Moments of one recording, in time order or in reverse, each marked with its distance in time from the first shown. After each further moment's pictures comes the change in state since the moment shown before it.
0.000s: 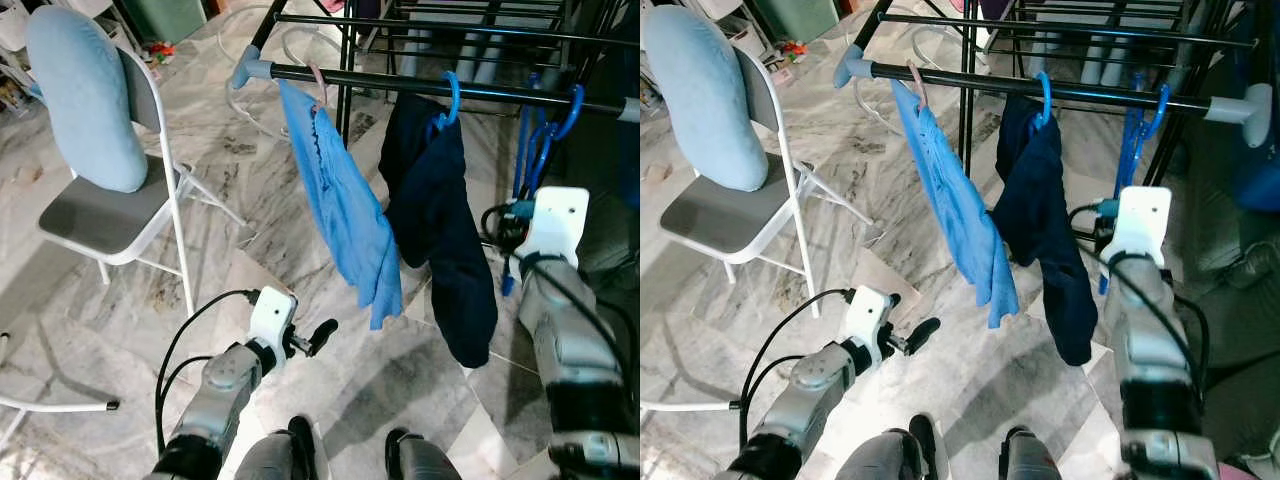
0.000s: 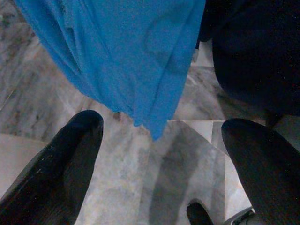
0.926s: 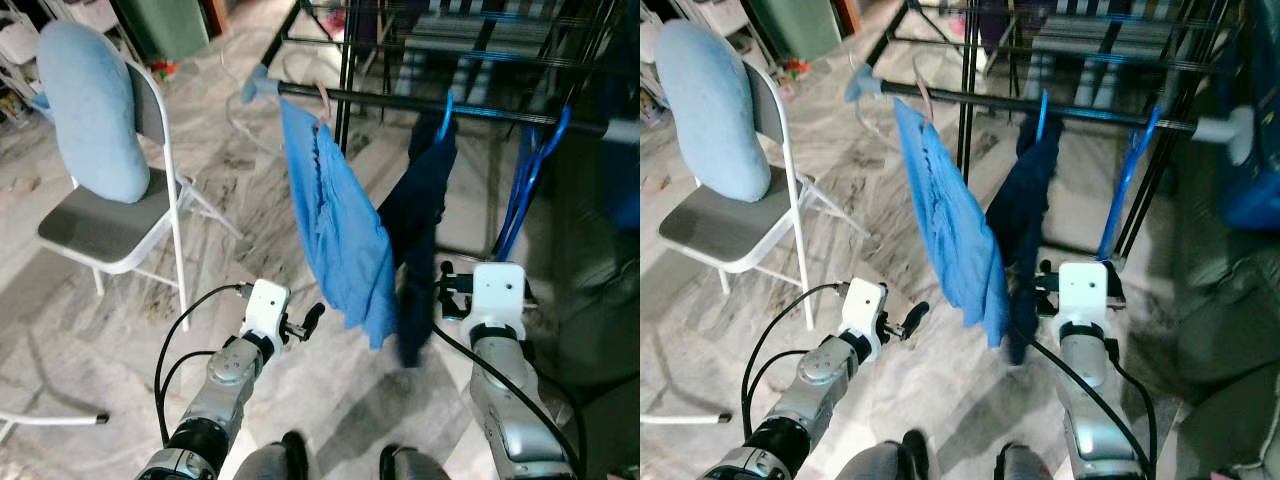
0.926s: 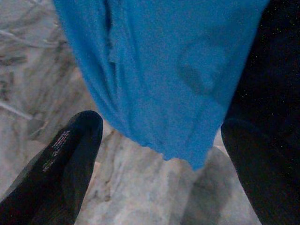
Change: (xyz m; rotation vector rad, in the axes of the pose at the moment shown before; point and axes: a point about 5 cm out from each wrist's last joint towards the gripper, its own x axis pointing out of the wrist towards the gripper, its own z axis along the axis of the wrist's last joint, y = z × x) left arm 0.007 0.015 -0.004 0.019 -0.030 0.194; right arm -0.058 0.050 -0.054 -0.051 0.020 0.082
